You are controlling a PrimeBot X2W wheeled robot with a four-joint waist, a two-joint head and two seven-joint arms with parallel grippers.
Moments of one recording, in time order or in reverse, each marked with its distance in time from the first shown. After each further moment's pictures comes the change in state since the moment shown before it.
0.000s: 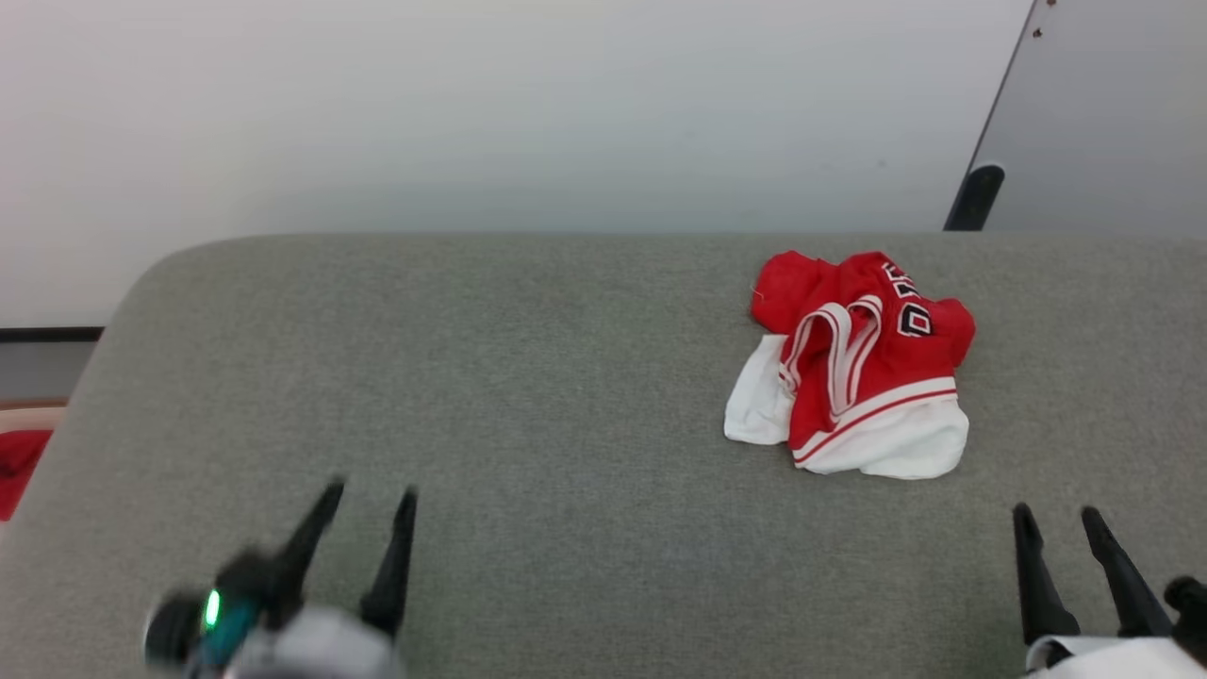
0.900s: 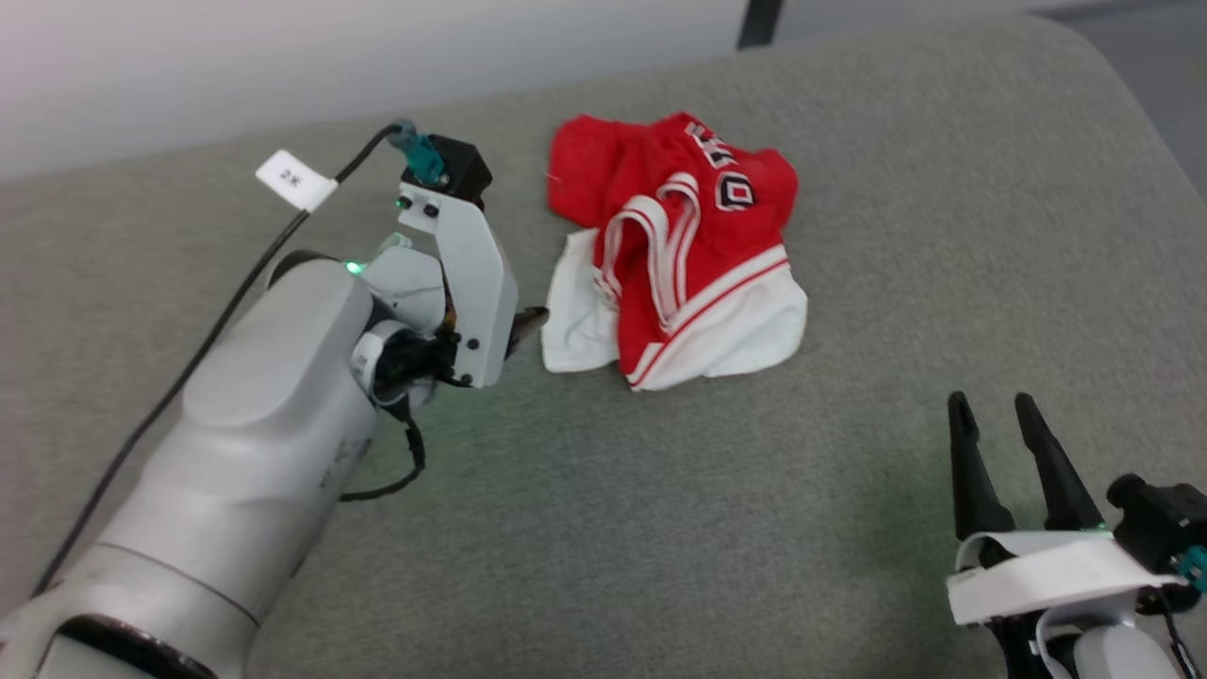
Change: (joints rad) left arm -0.984 0.038 -0.597 0.527 -0.594 -0.031 0.914; right arm -0.181 0.082 0.063 0.002 0.016 0.000 -0.009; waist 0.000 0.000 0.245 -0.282
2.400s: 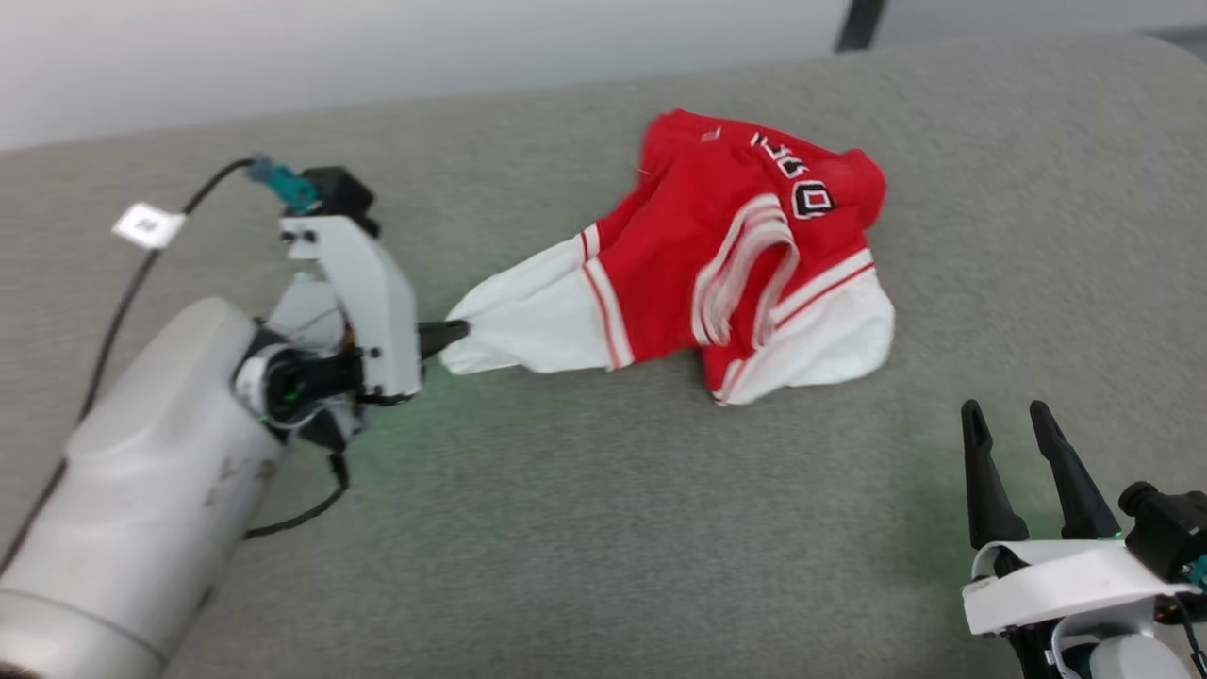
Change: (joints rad) left arm 0.063 0.140 -0.013 -0.032 -0.349 0.000 -0.030; right arm 0.012 -0.016 -0.011 -0.001 -0.022 0.000 0.000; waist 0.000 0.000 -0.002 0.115
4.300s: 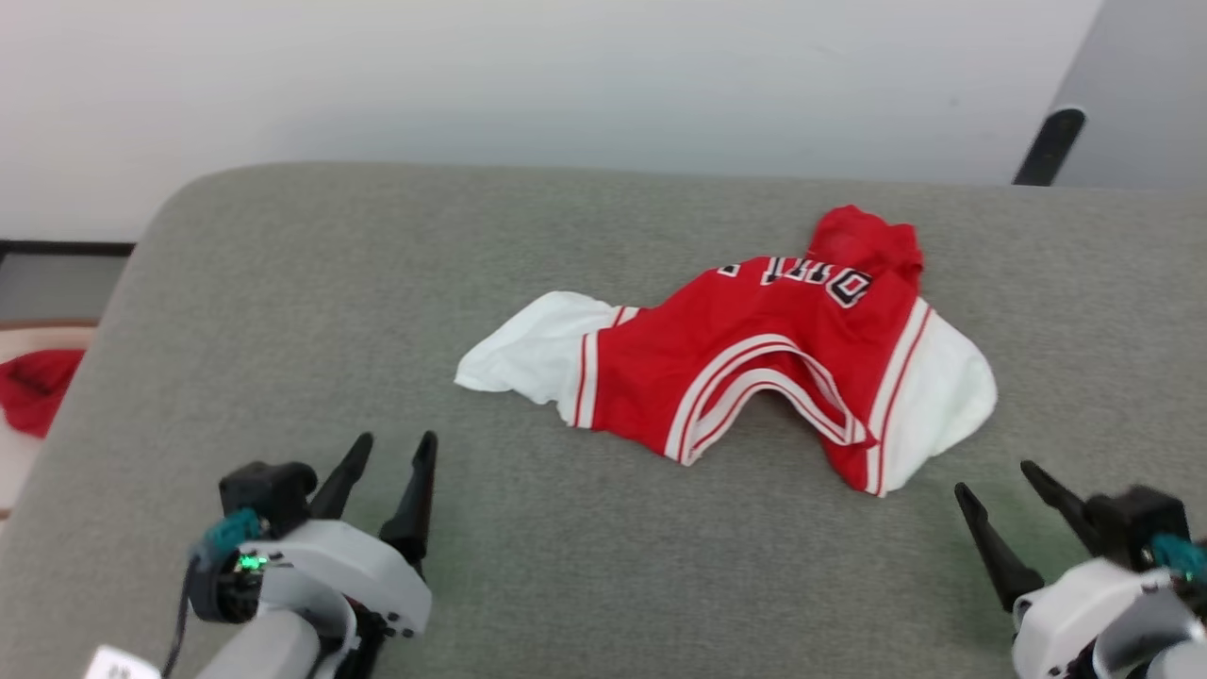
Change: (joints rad) left arm 0.608 0.022 0.150 -0.339 0.313 0.252 -0.902; right arm 0.005 -0.280 0.207 0.045 -0.027 0.000 0.190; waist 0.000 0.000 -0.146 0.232
